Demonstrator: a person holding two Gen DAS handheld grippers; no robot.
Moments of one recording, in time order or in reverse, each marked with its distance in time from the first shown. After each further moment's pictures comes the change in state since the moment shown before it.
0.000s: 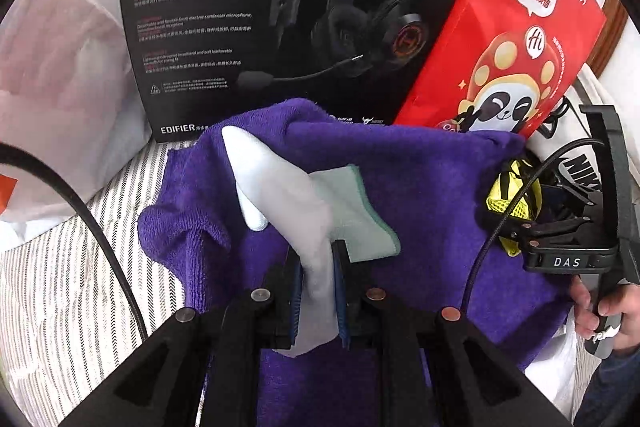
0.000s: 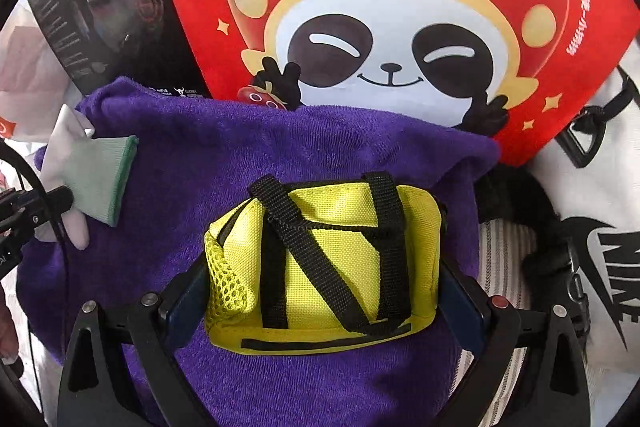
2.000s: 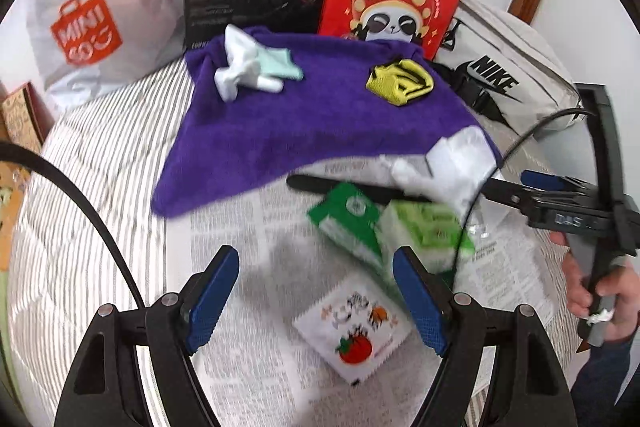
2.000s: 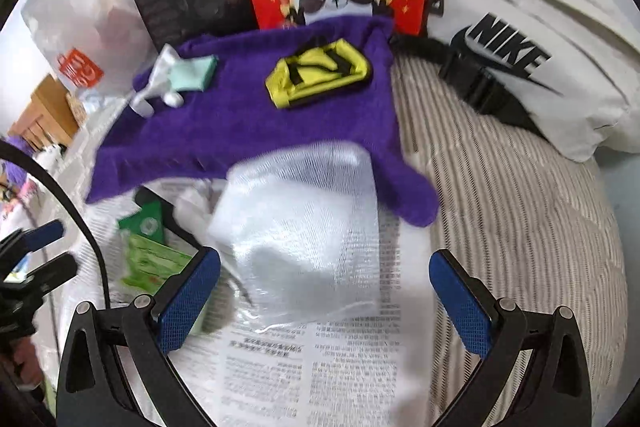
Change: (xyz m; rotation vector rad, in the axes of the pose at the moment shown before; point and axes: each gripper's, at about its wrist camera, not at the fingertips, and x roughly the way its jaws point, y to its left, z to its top) left arm -0.129 -0.052 -0.189 0.023 -0.022 0.009; right arm -0.113 -0.001 -0.197 0.132 -0.113 0.055
